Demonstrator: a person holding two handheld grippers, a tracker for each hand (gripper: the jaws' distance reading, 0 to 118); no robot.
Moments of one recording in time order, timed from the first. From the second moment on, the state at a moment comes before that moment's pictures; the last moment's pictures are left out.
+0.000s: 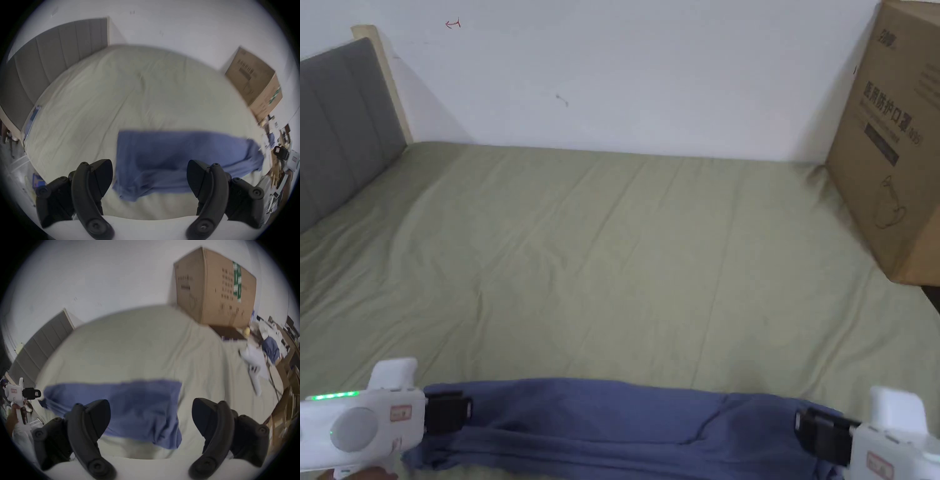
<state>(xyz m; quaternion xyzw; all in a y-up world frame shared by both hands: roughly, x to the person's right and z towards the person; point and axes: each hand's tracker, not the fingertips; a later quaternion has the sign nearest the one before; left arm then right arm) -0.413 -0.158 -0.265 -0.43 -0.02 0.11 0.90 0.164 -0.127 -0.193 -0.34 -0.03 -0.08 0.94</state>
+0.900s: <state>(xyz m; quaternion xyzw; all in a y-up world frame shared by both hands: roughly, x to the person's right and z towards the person) -0.328 -0.011 -0.258 -0.10 -0.07 0.06 0.99 0.070 0.015 -0.202 -0.02 -0.07 0.01 1.00</state>
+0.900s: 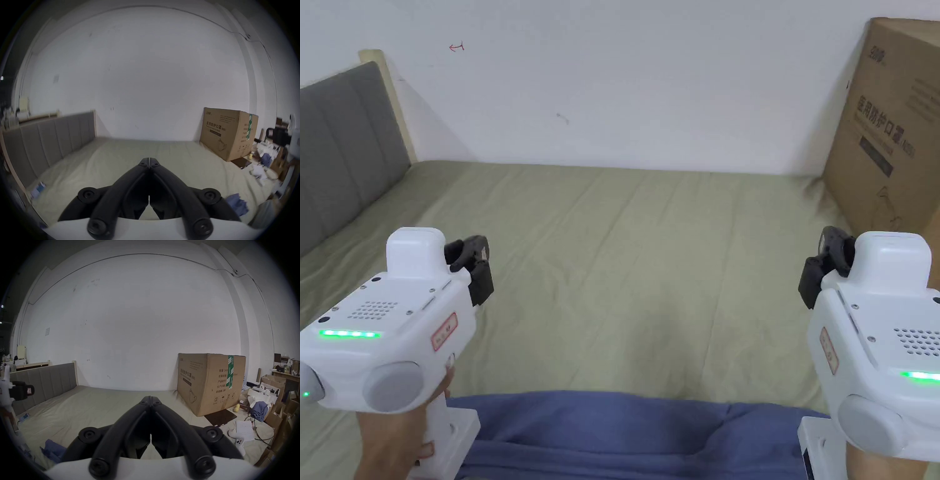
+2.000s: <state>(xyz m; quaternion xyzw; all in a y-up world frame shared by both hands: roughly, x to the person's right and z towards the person) -0.469 -0.232 -0.295 -0.50 -0.07 0.30 0.81 0.048 -0.037 -0.247 -0.13 -0.05 0.04 0.99</state>
